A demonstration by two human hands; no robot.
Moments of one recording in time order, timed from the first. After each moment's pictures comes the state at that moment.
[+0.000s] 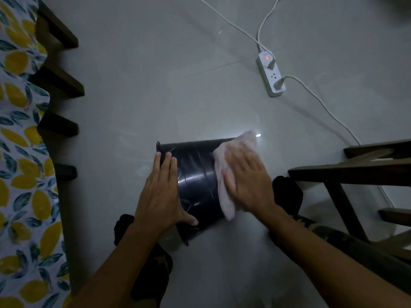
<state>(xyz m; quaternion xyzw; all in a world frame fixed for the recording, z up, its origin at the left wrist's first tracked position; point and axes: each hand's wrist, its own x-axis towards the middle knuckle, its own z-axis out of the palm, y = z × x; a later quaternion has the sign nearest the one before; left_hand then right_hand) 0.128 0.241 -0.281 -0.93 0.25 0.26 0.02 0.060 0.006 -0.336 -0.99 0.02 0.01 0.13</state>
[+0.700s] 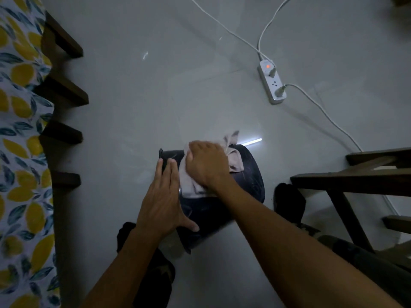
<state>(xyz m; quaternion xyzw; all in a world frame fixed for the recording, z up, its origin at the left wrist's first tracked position) 0.143 0.241 -0.283 -0.93 0.25 0.28 -0.02 0.177 0.084 -0.324 -0.97 0.09 0.10 0.19</state>
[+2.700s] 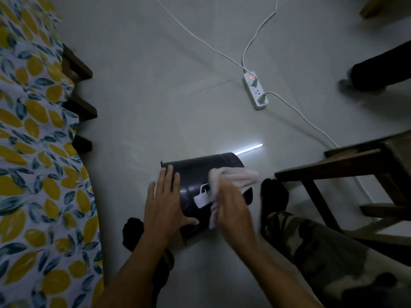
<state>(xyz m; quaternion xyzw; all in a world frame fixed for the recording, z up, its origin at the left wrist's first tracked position) 0.084 0.226 -0.239 -0.95 0.23 0.21 0.04 -0.024 0.060 -0.276 -0.93 0.16 -0.05 0.31</state>
